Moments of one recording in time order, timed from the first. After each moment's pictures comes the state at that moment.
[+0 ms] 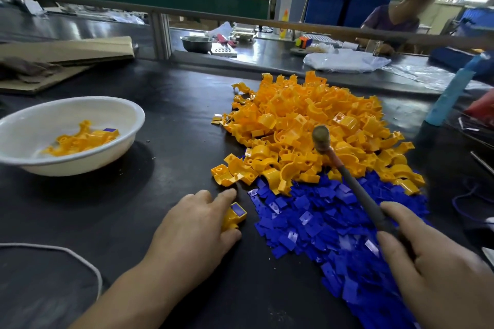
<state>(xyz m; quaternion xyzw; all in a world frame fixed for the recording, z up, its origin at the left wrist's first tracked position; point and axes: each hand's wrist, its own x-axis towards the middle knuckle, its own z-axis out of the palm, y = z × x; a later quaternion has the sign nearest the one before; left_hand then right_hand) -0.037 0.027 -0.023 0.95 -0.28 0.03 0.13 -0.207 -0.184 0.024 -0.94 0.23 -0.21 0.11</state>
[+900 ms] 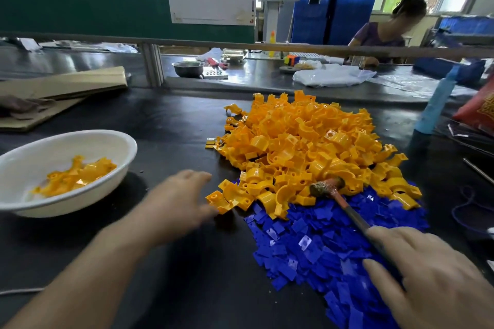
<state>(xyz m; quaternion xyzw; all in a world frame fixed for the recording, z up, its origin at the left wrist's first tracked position) 0.050 0.025 0.011 0.94 -0.29 -0.03 0.15 -0.196 -0.194 0.032 -0.97 0.20 -0.14 0.00</state>
